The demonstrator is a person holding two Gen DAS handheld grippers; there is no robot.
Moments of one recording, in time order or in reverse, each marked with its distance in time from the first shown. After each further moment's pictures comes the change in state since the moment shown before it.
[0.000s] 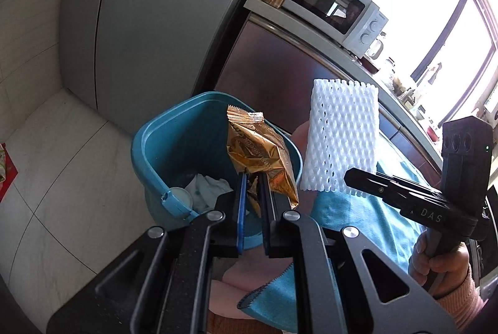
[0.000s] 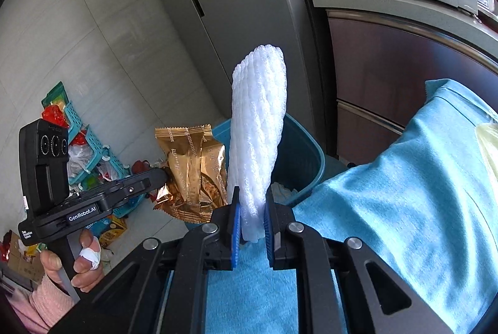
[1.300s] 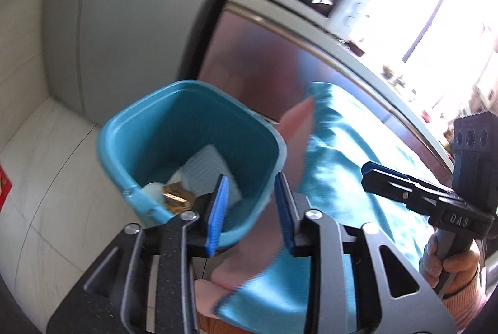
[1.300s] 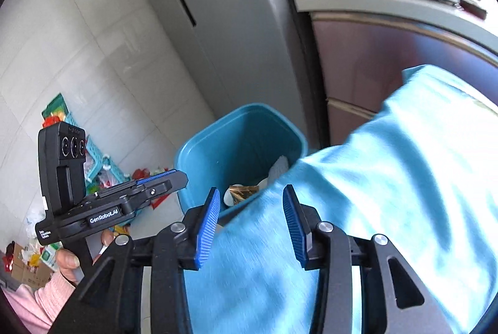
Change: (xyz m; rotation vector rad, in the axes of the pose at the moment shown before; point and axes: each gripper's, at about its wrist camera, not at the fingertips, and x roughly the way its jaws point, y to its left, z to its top) left arm 0.039 -0.042 -0.011 0.101 0.024 -0.055; right arm -0.043 -0.014 -0.025 0.057 -0.064 -0.009
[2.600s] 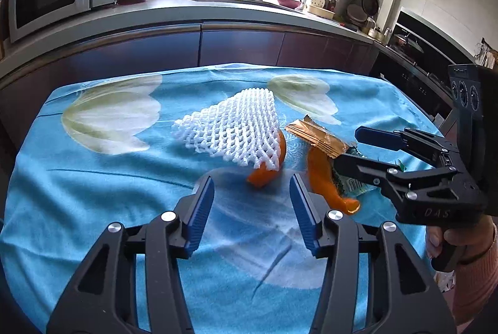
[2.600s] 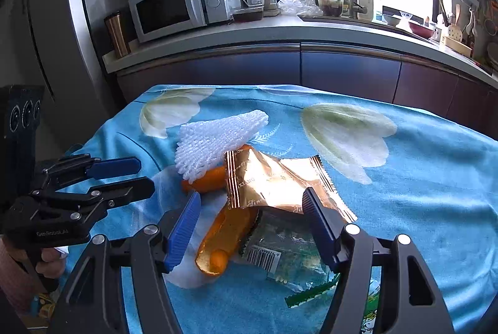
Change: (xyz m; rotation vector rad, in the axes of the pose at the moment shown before) left arm 0.124 -0.385 -0.074 0.646 0.217 -0.363; right arm -0.237 -0.183 -0.142 0.278 -0.198 -0.630
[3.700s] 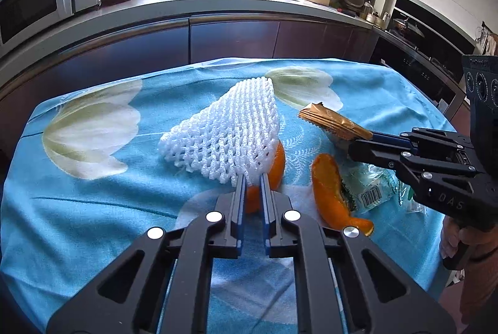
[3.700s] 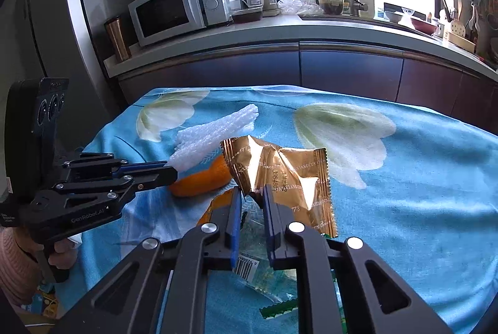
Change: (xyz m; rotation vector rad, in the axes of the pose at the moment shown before) left arm 0.031 -0.007 0.014 0.048 0.034 -0.004; right arm 0.001 -0.023 0.005 0.025 -0.015 0.041
